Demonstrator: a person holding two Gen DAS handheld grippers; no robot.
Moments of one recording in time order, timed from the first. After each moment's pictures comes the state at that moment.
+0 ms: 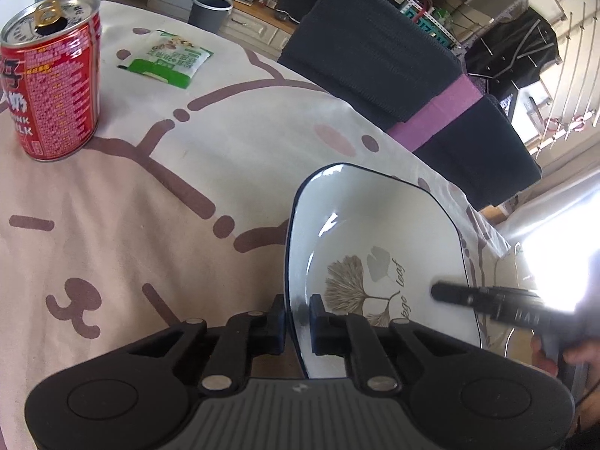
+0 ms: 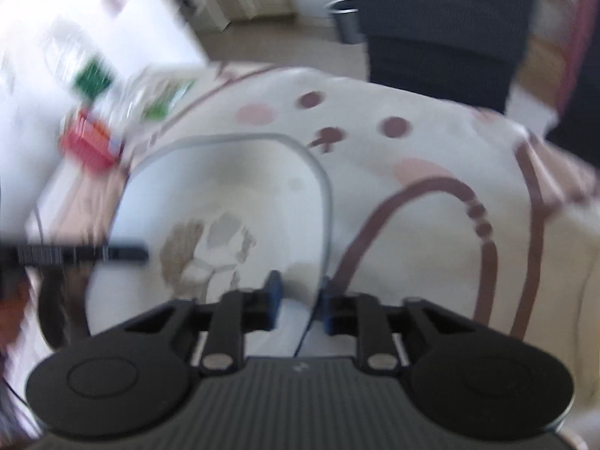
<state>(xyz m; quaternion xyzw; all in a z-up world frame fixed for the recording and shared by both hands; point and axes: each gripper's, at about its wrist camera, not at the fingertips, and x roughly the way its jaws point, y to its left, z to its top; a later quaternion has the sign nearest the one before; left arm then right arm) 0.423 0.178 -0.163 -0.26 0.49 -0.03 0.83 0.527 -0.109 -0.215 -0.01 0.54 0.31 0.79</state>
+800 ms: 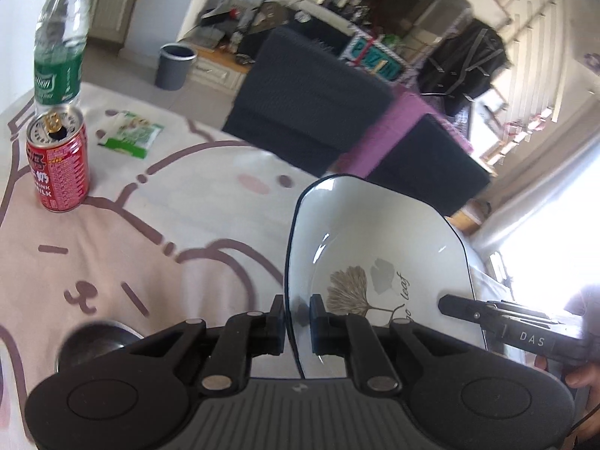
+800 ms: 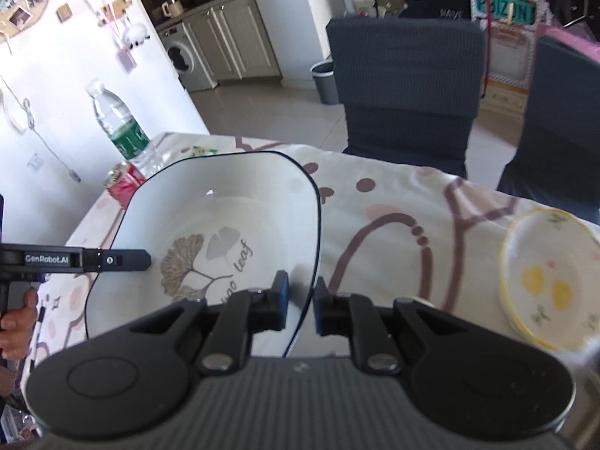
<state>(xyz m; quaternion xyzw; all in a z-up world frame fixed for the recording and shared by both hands) 0.362 0.134 -0.060 -0.24 0.43 -0.06 0.87 0.442 -0.150 -0.116 -0.01 0.45 0.29 0.85</state>
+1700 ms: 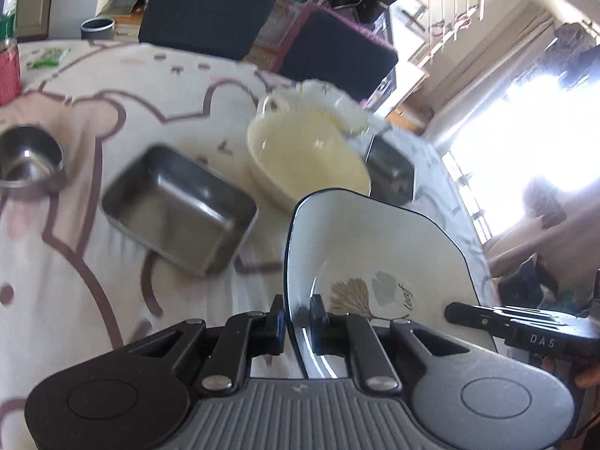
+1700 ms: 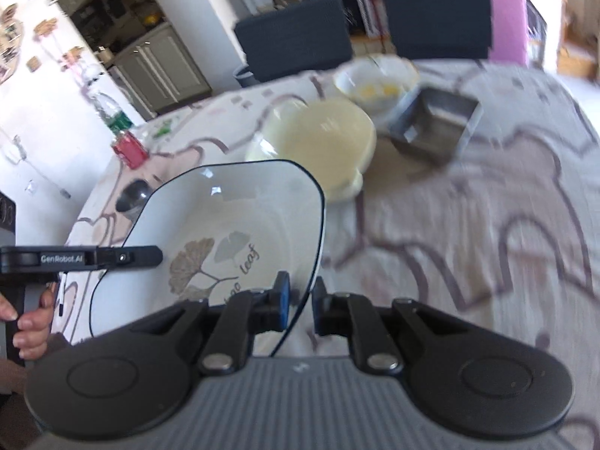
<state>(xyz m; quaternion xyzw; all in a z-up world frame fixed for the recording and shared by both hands) 0.183 -0.024 -0.080 -0.17 0.49 -0.17 0.84 0.179 -0.327 -0.129 0.10 0.48 0.16 0.86</state>
